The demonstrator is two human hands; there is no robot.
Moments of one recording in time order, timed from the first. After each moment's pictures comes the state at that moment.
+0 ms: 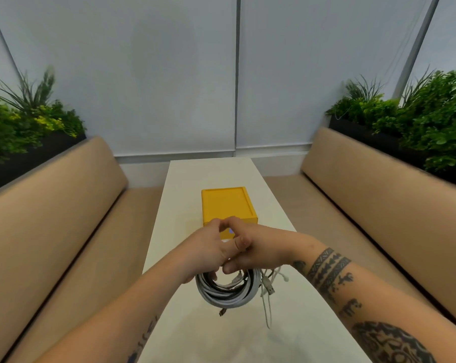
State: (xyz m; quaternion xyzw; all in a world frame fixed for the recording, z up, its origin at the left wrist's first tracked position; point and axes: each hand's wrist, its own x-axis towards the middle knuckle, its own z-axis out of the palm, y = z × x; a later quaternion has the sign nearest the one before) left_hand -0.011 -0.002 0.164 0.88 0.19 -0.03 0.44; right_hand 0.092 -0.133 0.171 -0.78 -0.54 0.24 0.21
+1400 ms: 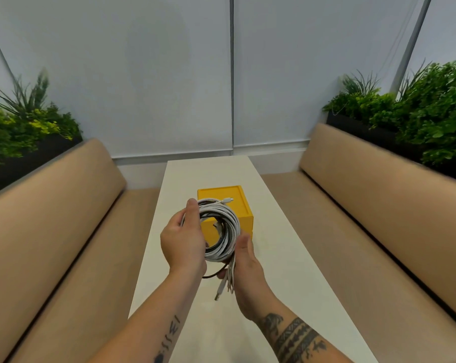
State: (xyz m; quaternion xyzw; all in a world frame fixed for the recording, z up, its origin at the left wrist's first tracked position) left_hand 0.013 -0.018 0.142 0.55 0.36 0.42 0.62; right_hand 0.035 -0.116 0.090 -0.64 -0.16 0.22 0.71
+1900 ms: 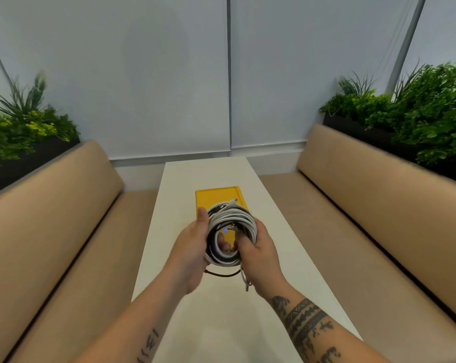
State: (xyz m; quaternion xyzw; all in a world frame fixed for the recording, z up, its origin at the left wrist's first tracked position) left_hand -0.003 -0.015 0.138 0.59 0.19 0.16 0.77; right_hand 0.061 -0.132 0.108 -0.69 -0.21 0.06 0.69
